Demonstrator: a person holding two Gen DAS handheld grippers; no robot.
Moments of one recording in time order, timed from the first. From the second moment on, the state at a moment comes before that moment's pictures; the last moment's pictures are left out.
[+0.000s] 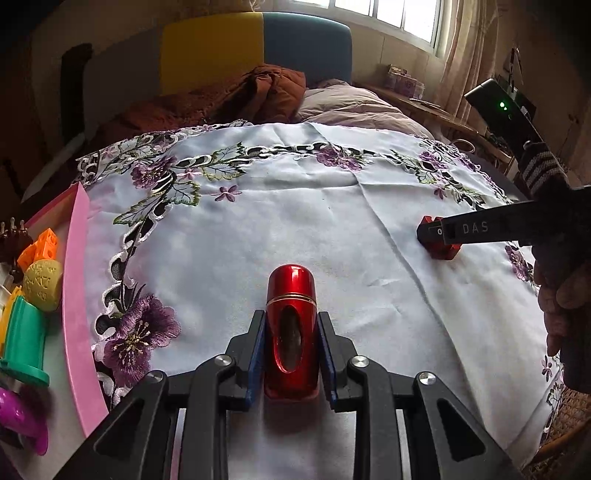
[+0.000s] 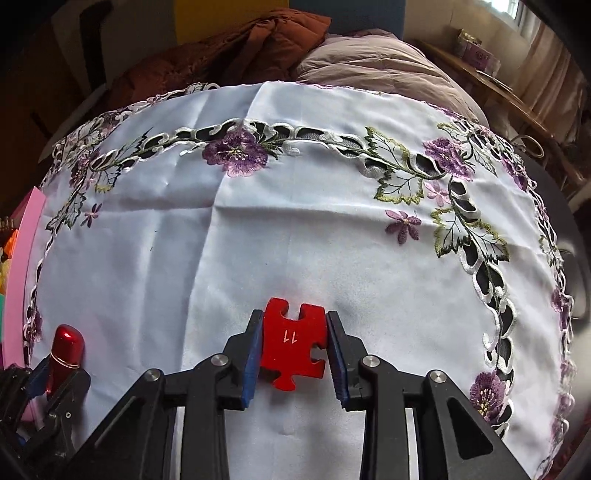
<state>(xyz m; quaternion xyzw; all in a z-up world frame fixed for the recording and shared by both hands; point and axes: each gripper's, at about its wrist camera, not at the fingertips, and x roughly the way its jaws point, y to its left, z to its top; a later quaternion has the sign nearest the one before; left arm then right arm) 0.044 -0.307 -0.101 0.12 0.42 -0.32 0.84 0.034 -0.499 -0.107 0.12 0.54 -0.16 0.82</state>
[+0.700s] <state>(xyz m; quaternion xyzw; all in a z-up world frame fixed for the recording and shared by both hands) 0.028 -0.274 -0.043 0.09 0.39 -0.32 0.86 0.034 -0.494 -0.108 0.08 0.53 -0.15 0.83</state>
